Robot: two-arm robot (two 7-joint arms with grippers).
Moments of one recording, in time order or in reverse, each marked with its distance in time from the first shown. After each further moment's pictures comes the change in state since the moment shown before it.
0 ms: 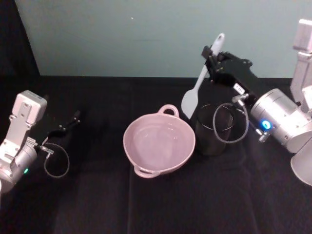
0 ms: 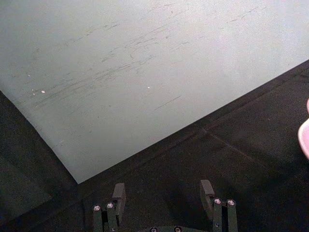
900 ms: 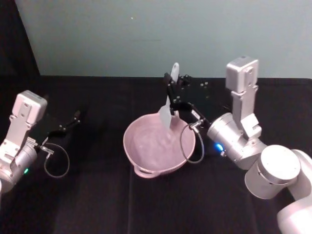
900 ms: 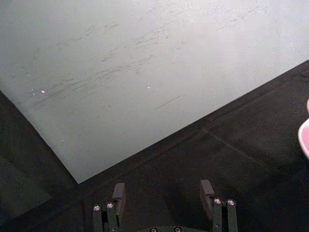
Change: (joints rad) left arm 0.000 0.000 0.000 0.000 0.000 0.000 0.000; right arm 0.052 -0.084 -0.158 0.257 -0.263 -0.292 0.020
